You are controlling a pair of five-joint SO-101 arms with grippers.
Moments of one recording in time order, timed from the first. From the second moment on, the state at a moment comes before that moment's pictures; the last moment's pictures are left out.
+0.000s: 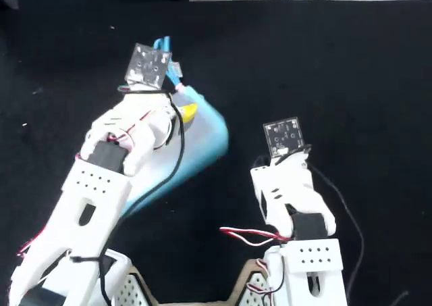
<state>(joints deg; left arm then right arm) 12.8 -37.8 40.8 38.6 -1.9 -2.6 -76.5 83.2 46.7 9.6</state>
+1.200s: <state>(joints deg) -21.7 -60.1 70.6 57.2 -1.8 -3.4 -76.5 85.6 51.5 6.0</state>
